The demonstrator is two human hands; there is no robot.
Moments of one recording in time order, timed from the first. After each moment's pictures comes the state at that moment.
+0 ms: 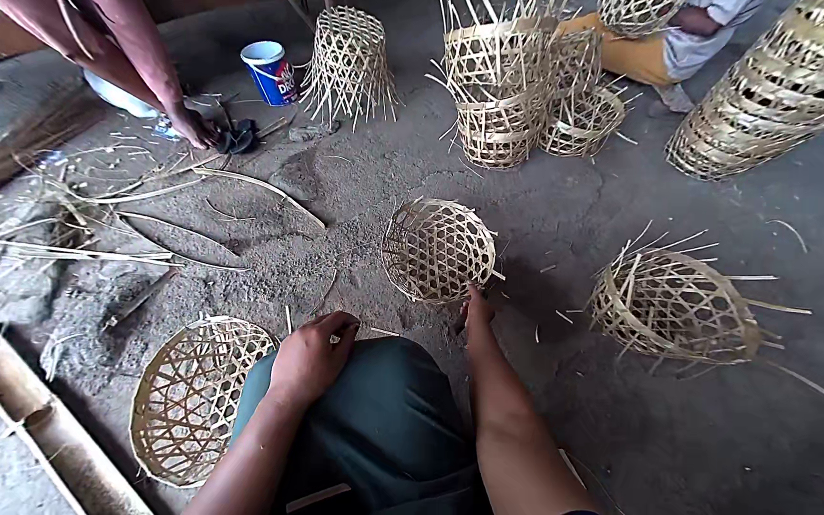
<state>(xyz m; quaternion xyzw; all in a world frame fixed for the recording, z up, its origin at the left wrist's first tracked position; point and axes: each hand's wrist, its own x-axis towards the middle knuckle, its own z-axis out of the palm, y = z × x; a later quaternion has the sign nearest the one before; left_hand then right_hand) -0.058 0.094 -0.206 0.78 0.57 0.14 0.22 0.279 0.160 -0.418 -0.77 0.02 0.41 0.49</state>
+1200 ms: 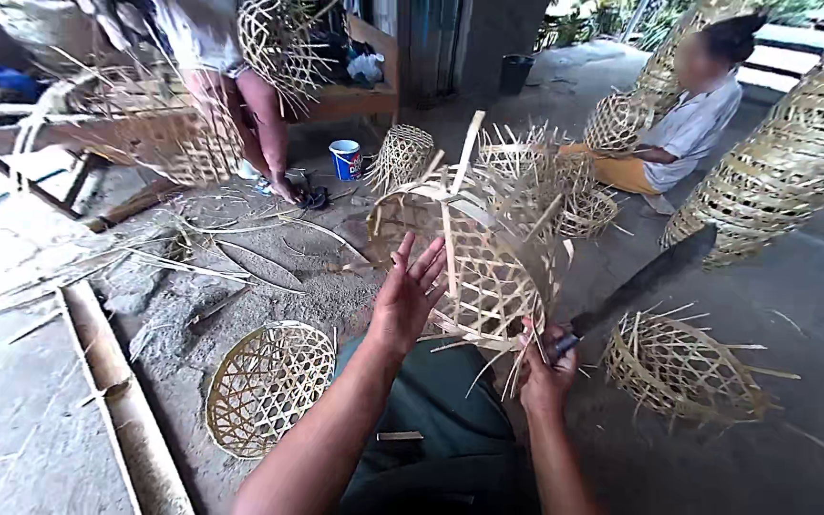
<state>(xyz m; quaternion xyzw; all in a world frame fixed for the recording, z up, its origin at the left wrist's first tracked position) -0.038 0.062 -0.083 0.37 0.08 0.59 0.71 0.184 -0.017 -0.176 -0.40 -0.39 0.27 0.78</state>
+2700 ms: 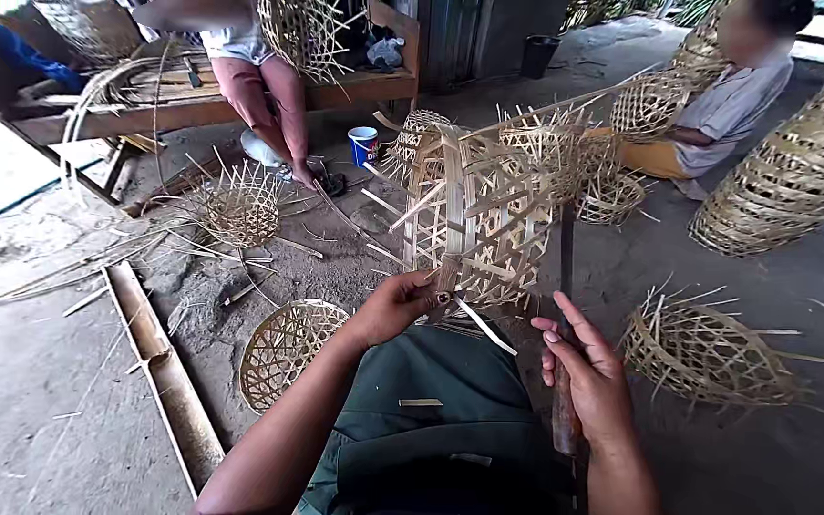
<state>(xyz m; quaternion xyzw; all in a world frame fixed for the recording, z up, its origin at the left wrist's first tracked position) -0.120 0.021 -0.077 0.72 0.26 0.38 0.52 0.160 -0.093 -0.094 -0.51 -0.50 0.37 0.59</state>
